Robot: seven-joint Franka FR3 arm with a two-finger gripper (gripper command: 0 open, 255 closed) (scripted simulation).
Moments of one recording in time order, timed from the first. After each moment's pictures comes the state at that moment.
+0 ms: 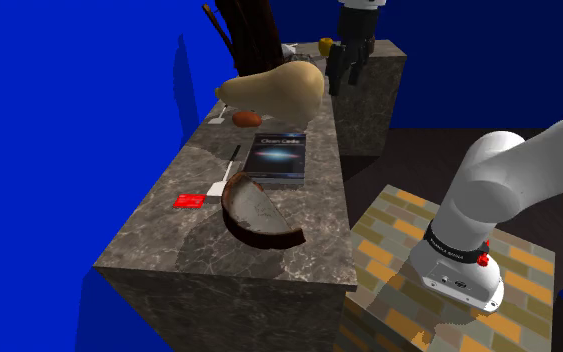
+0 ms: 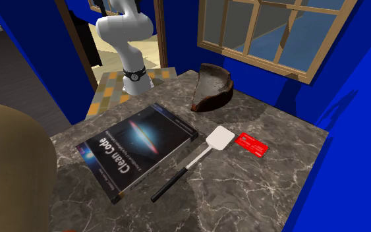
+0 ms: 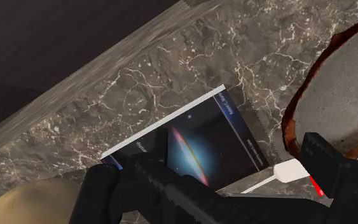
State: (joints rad) arm 0.02 -0.76 0.06 -2.31 0.08 1.63 0.03
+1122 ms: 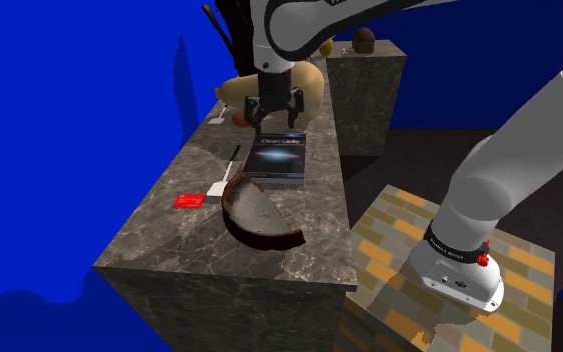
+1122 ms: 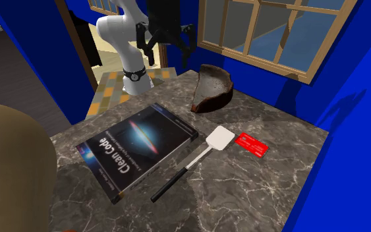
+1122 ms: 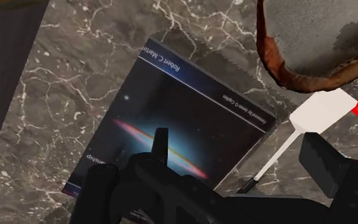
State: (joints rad) arm -0.08 -0.31 0.38 -2.19 0.09 1.98 0.67
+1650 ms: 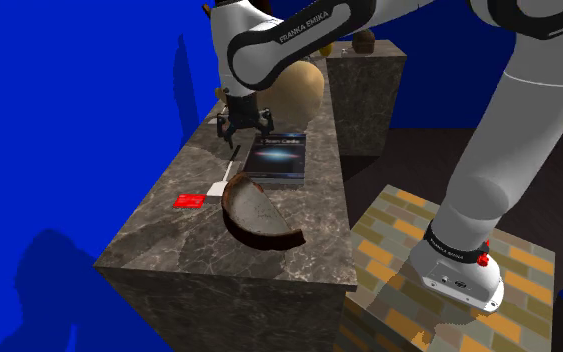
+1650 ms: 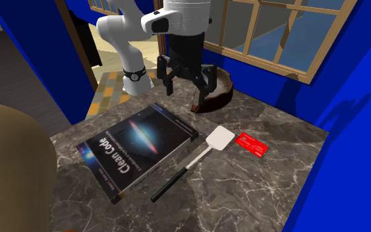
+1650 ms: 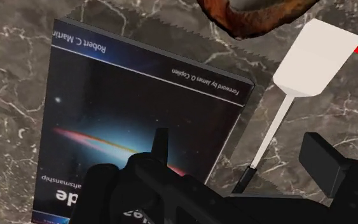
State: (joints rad) arm -0.11 0.03 0.47 -1.99 -0.07 2.06 1.05
